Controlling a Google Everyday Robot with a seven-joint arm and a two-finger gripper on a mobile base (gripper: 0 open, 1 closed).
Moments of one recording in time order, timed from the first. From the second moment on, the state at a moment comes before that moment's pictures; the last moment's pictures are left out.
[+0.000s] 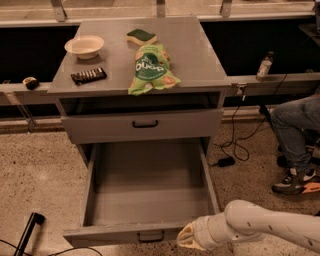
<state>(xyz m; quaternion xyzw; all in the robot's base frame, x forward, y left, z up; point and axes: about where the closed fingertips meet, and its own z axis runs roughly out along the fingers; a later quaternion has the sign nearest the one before) 0.390 -0.083 0.415 -0.70 0.62 0.21 0.28</state>
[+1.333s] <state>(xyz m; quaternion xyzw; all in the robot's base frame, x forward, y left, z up) 0.431 -0.089 0.380 -0.64 0.67 0.15 0.34</state>
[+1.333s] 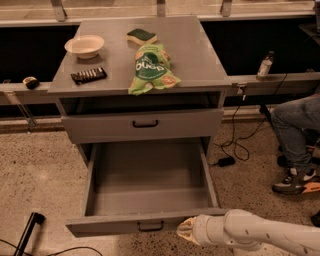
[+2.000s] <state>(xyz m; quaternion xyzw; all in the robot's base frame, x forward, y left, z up) 0.456 -0.079 0.379 -0.62 0.69 0.14 0.36</state>
